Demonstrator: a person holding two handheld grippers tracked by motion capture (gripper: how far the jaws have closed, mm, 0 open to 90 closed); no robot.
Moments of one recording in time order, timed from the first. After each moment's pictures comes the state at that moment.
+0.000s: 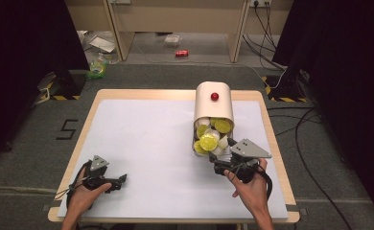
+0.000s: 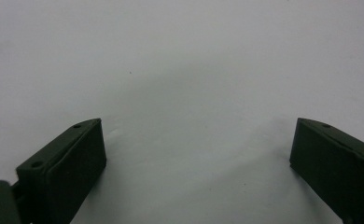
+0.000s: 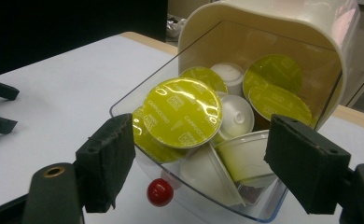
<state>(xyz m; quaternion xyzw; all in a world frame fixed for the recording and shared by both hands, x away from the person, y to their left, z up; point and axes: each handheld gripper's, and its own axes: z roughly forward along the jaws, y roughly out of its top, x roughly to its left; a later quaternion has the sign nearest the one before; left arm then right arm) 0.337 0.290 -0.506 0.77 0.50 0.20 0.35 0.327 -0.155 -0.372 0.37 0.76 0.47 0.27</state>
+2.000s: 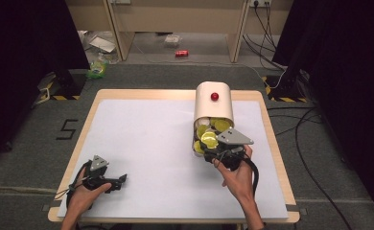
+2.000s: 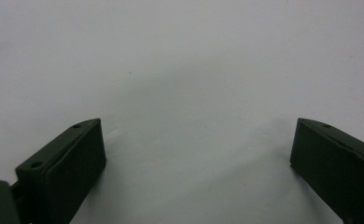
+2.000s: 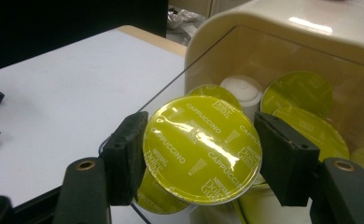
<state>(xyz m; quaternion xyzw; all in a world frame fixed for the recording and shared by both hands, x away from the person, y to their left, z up) 0.337 0.290 -0.506 0.77 0.50 0.20 0.35 0.357 -0.125 -0.371 0.37 0.77 0.45 0.27</state>
